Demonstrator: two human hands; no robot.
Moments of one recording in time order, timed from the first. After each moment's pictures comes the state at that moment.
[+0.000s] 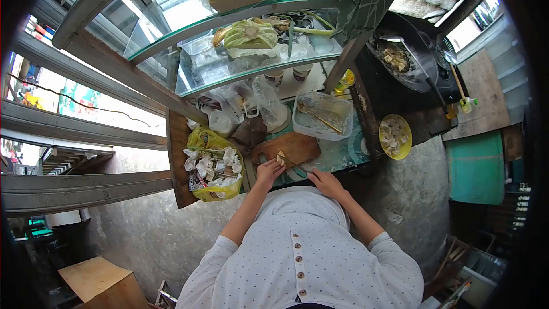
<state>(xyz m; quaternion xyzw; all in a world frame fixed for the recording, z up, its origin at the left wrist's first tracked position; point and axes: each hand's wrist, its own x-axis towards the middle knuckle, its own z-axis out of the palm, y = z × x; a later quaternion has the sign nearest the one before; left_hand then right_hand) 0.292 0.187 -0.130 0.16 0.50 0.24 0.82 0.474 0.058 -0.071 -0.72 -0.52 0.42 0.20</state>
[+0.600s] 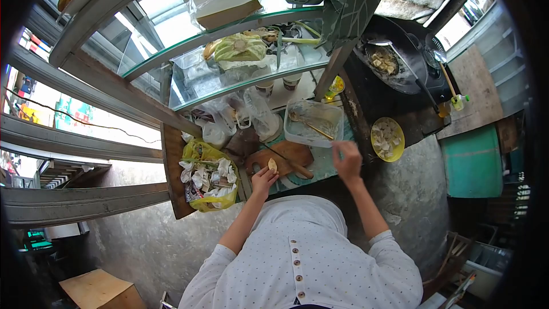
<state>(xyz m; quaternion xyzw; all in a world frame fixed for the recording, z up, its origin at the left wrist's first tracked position) 0.295 0.181 -0.127 0.18 0.52 0.28 0.79 0.542 0.090 -0.017 -0.77 -0.52 0.00 0.36</state>
